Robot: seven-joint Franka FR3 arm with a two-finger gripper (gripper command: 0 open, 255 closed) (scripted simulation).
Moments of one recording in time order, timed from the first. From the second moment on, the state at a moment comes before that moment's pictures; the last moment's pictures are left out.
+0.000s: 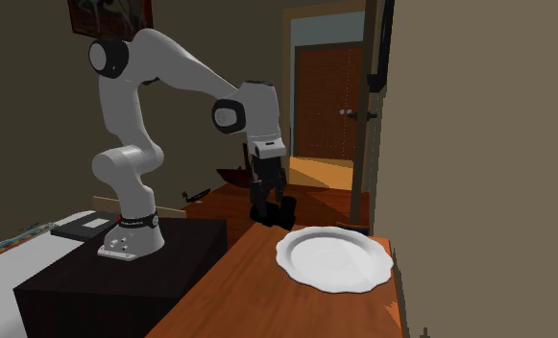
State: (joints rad) arm -0.18 -0.05 -0.15 -2.24 0.07 2.26 0.06
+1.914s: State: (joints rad) arm -0.19 -0.12 -0.15 -2.13 0.05 2.09 0.08
